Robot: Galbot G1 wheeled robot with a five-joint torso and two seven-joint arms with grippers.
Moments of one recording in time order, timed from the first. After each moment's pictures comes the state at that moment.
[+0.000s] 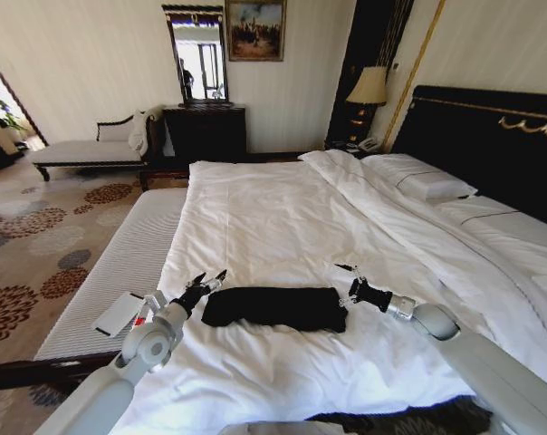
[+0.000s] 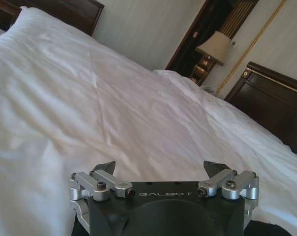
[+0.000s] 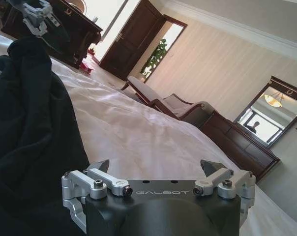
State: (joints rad) left arm 1.31 -0.84 -0.26 -2.01 -1.16 0.16 -0.14; right arm -1.14 0.62 0.33 1.52 0.27 0.56 -0.52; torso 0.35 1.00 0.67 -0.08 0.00
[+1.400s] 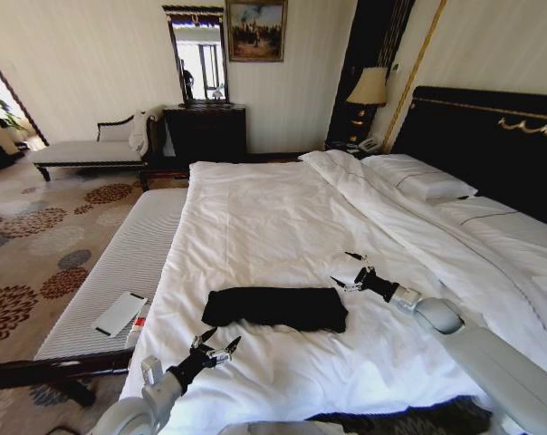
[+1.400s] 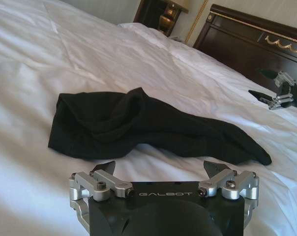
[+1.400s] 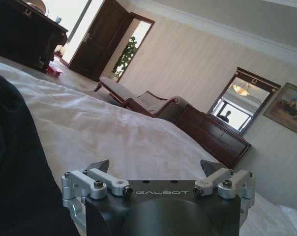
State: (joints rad) left arm 1.79 -0.72 -0.32 -2.15 -0.90 -0.01 0.04; right arm -1.11 0.60 0.28 1.54 0.40 0.48 -0.41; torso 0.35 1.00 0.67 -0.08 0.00
